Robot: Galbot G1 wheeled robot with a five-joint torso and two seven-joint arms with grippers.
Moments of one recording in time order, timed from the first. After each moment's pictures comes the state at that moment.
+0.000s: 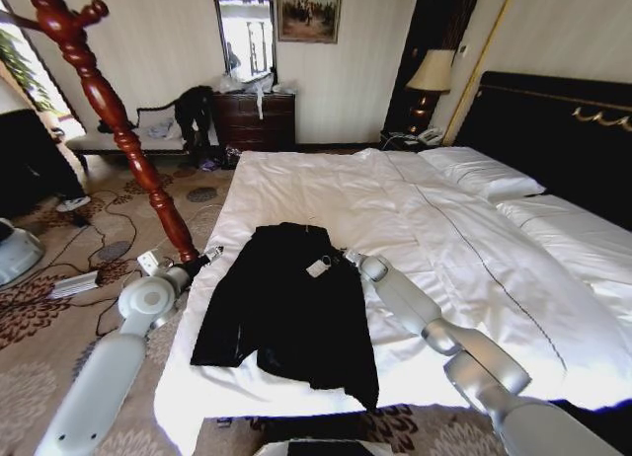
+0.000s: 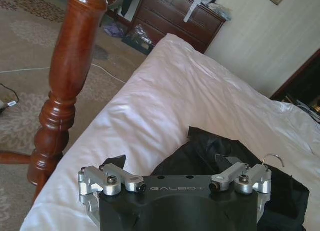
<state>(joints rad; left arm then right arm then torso) 1.05 -0.95 -0.57 -1.97 -1.40 0.54 -0.63 -0.30 1.26 -0.22 0.82 -0.09 -0.06 -0.39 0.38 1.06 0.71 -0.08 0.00</state>
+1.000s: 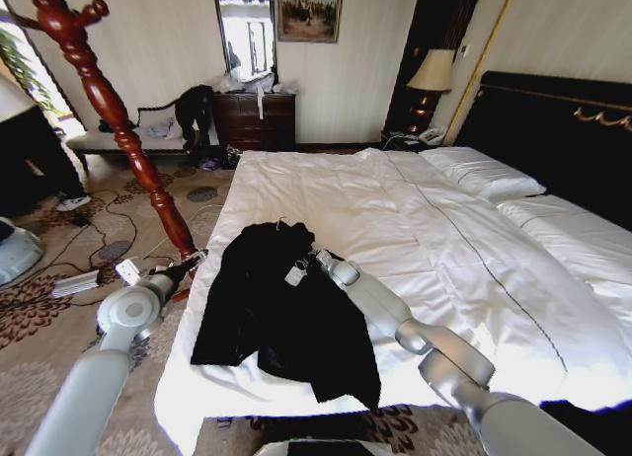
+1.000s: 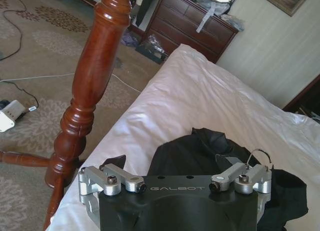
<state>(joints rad) 1.11 -0.95 -0.64 -2.01 -1.40 0.54 -0.65 -0.33 1.37 -0.31 0.81 0.23 -0.04 -0.26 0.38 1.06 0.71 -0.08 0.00</state>
